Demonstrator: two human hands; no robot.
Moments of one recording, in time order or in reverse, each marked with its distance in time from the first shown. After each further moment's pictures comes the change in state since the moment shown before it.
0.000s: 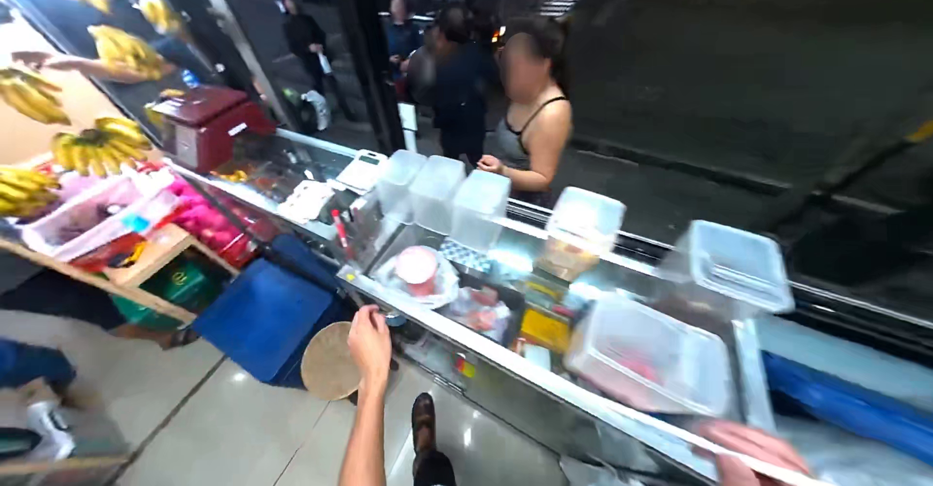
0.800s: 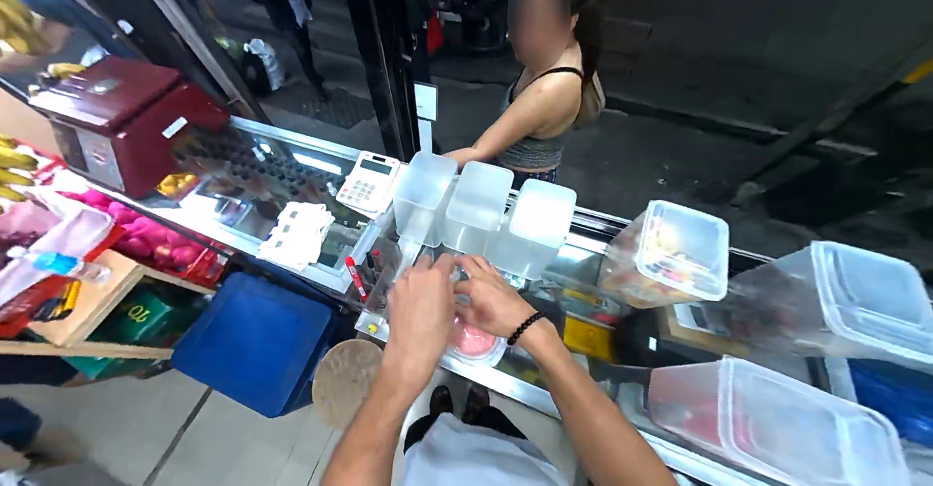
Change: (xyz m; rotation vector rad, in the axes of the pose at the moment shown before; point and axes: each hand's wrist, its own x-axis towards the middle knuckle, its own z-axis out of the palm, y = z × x) left_hand 0.195 0.139 -0.067 0.223 -0.457 0.347; right_hand 0.202 0.133 0.389 -0.450 -1.168 0.201
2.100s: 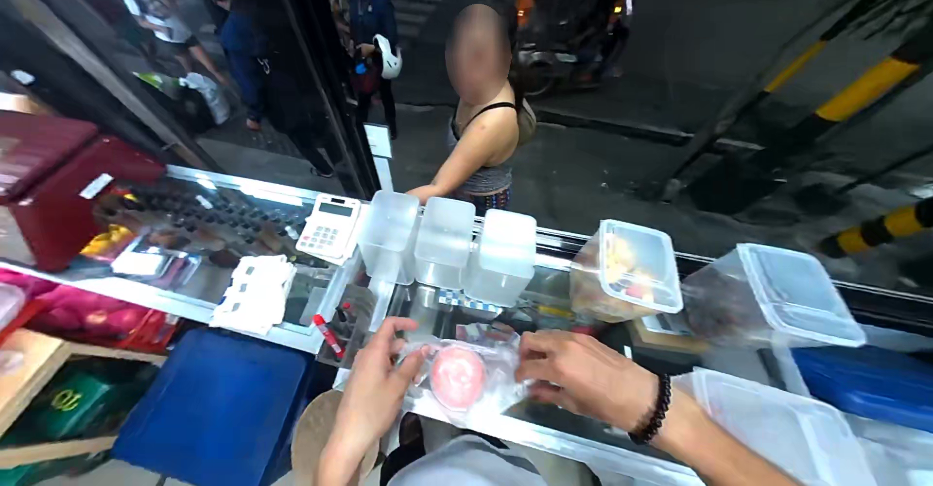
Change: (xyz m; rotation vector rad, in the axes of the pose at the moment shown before) left_hand -0.004 -0.062 0.000 -0.741 -0.284 0.048; right_hand -0.117 0.030 -0.053 -0.190 0.091 -0.253
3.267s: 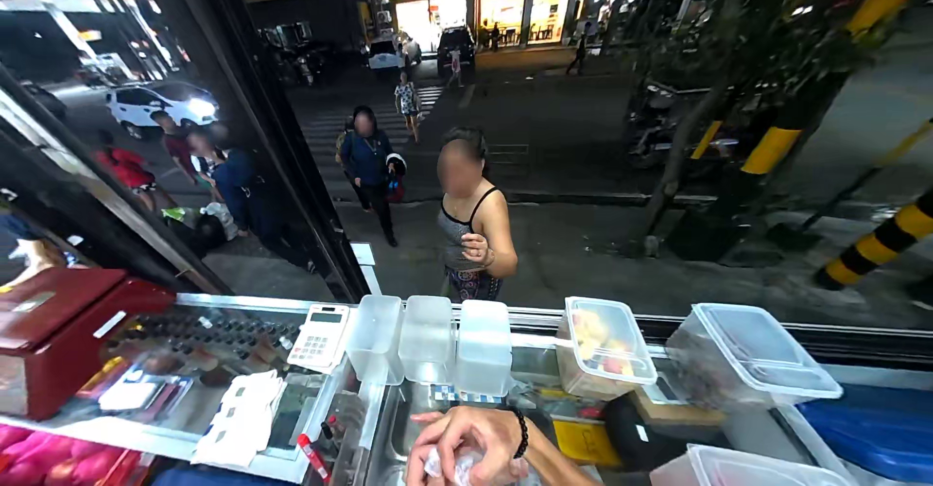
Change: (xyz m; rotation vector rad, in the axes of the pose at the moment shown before) left_hand -0.009 -0.009 0.100 -0.739 0.095 0.115; right_hand 0.104 0.051 0.059 0.993 0.010 -0.636
